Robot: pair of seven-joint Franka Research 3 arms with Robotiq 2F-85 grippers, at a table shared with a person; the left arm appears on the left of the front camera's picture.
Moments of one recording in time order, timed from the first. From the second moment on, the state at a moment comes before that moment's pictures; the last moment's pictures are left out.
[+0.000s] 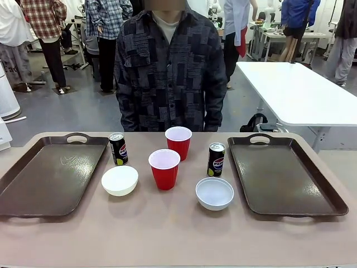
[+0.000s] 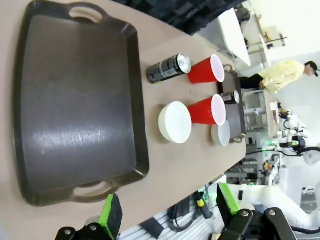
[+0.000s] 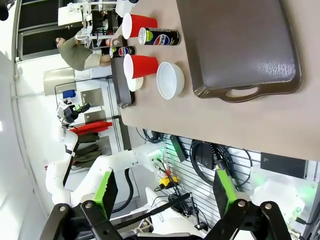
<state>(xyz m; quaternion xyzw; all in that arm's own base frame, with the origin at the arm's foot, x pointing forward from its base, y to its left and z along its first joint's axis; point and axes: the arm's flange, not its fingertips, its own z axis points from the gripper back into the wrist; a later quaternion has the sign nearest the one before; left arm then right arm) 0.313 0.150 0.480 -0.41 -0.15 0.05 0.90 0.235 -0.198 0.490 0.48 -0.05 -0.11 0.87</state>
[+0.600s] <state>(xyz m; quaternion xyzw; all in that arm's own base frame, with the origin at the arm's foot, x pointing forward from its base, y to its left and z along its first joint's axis) 0.313 0.150 0.480 -0.40 -0.15 0.04 0.90 0.234 -0.197 0.491 0.48 -0.05 -0.12 0.87</state>
